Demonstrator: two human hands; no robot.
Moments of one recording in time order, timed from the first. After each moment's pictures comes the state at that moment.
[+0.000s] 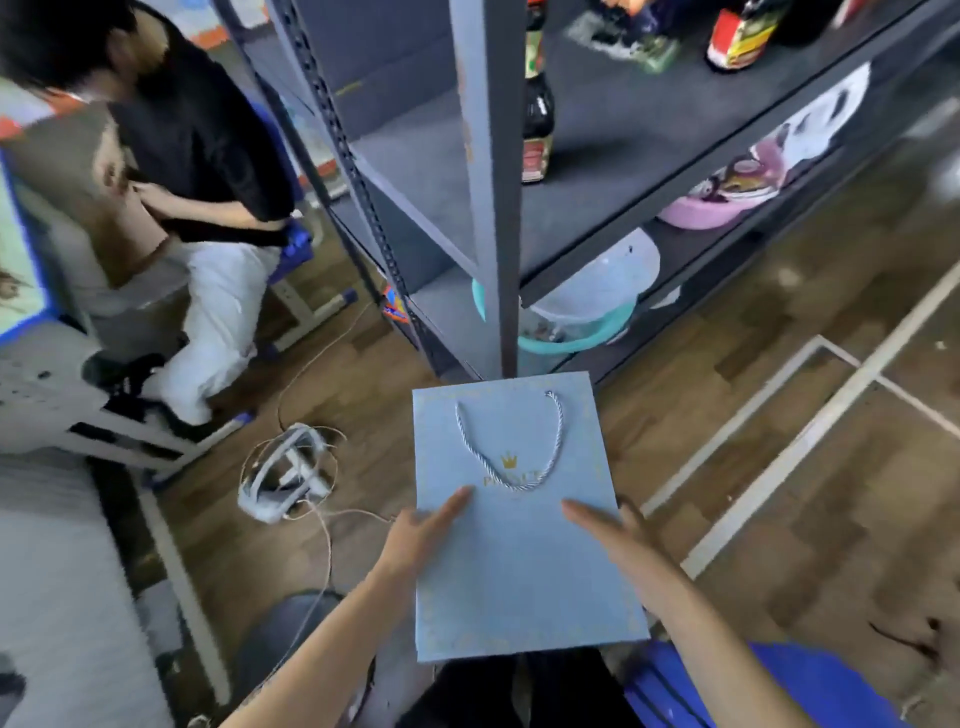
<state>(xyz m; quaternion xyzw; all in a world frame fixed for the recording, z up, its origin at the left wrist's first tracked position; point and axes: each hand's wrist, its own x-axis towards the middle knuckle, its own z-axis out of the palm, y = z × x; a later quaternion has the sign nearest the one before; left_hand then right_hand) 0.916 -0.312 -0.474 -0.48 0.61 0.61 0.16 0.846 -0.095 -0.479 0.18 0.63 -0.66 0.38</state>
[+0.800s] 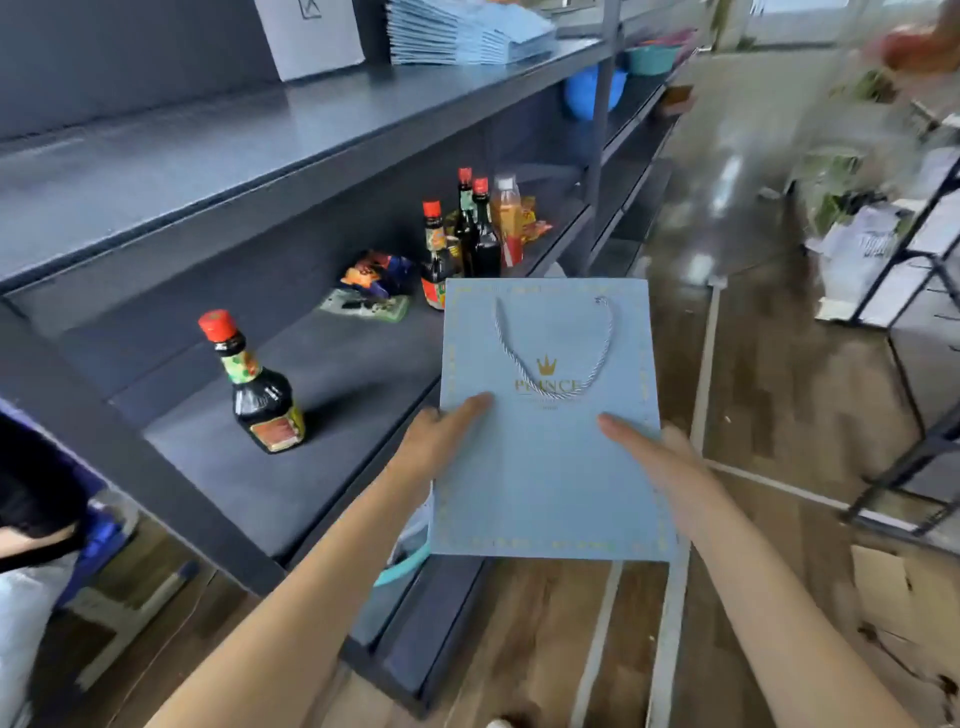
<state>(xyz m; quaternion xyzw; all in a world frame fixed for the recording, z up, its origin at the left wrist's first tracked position) 0.607 -0.132 -0.303 -0.13 0.76 0.62 0.13 0.653 0.099 -0.317 0.15 0.63 -0.76 0.07</state>
